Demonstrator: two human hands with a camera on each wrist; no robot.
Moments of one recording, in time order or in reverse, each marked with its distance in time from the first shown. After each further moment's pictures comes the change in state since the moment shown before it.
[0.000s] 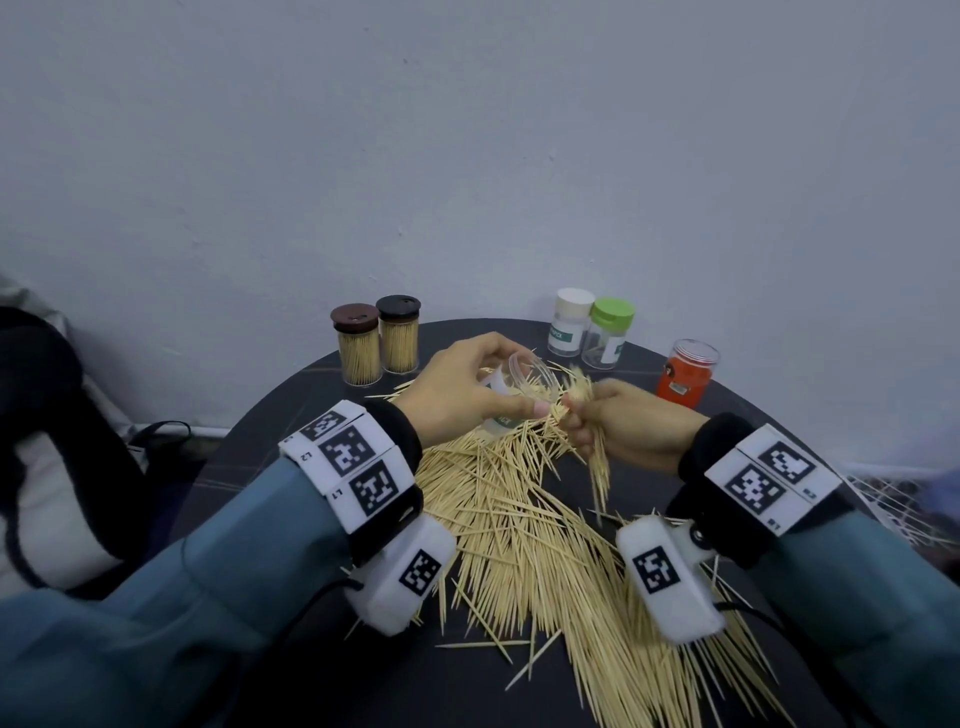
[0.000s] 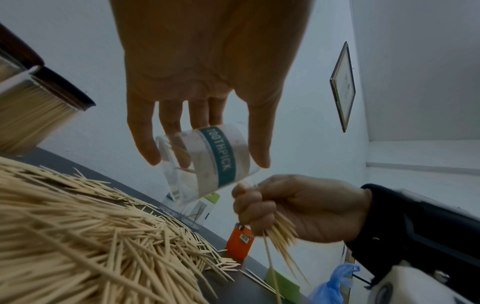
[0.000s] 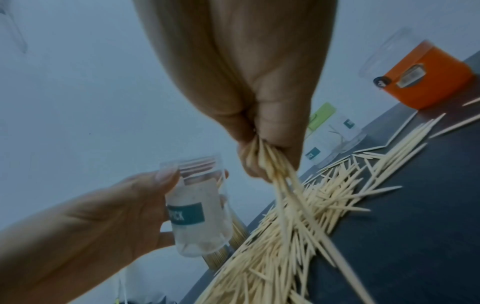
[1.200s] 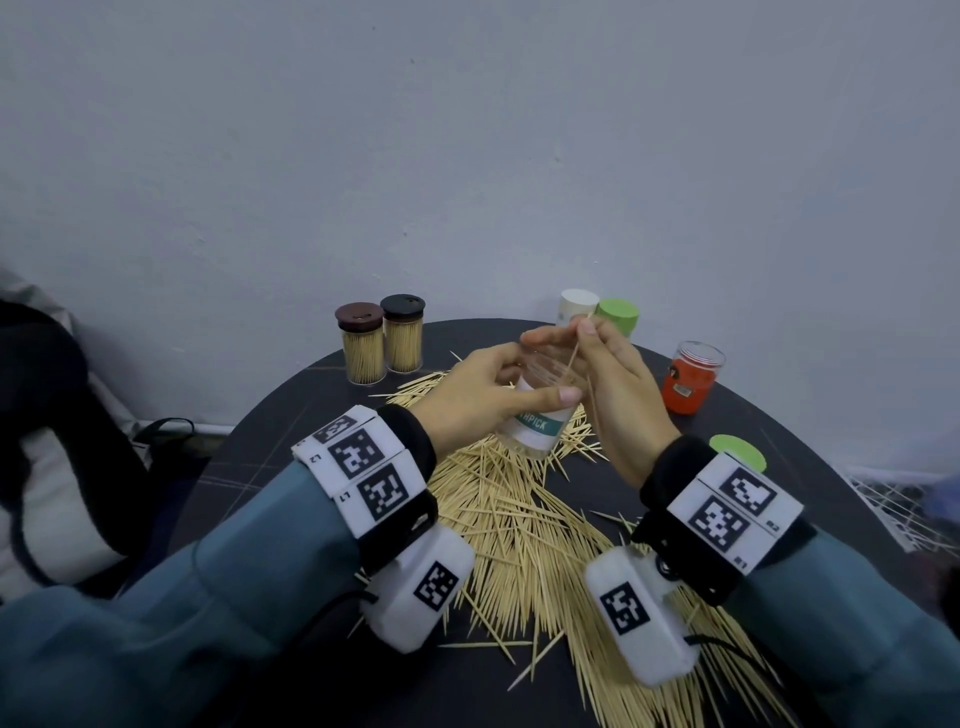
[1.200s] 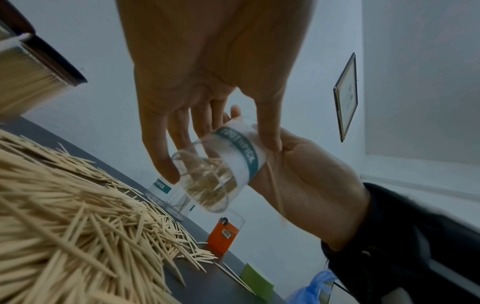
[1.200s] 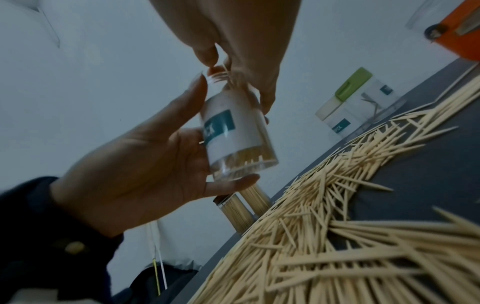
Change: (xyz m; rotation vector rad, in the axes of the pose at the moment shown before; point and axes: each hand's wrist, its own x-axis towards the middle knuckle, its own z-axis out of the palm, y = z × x) left_hand -0.005 0.010 0.011 -0.267 -0.070 -0.043; right_hand -0.002 -0.004 0.030 0.369 0.173 -0.641
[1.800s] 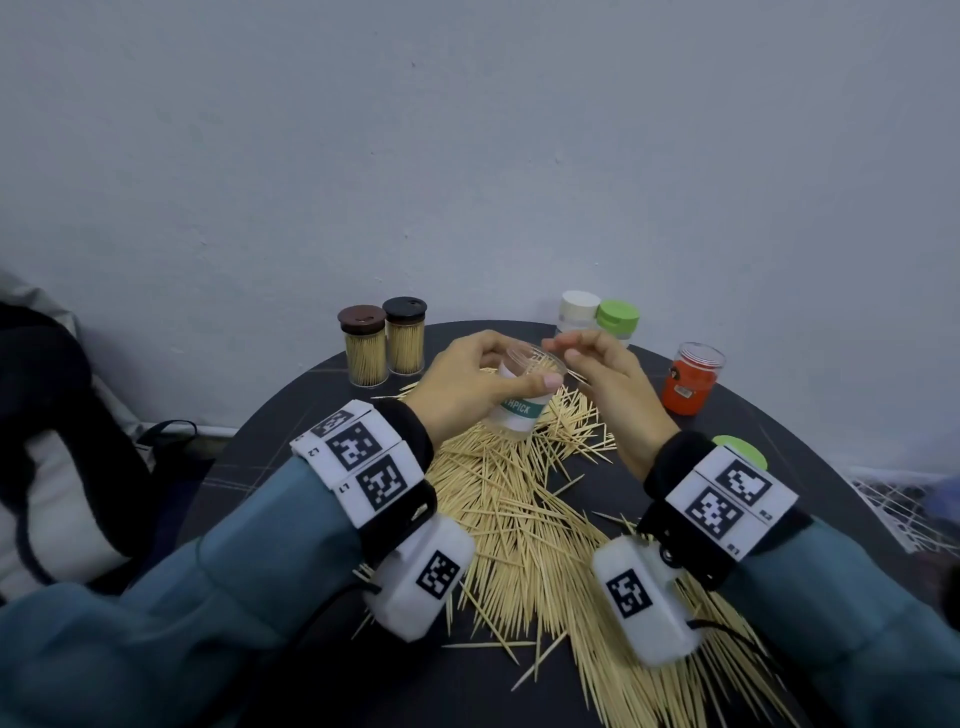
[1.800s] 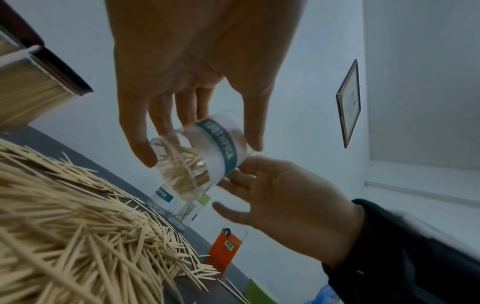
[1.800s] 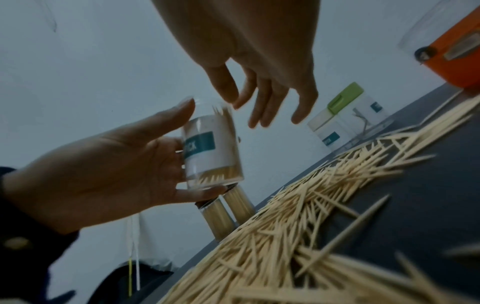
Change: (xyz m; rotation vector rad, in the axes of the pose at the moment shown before) left_hand 0.005 -0.002 -0.010 0.030 0.151 -0.019; right_hand 0.010 0.005 -0.011 -0.329 0.054 0.106
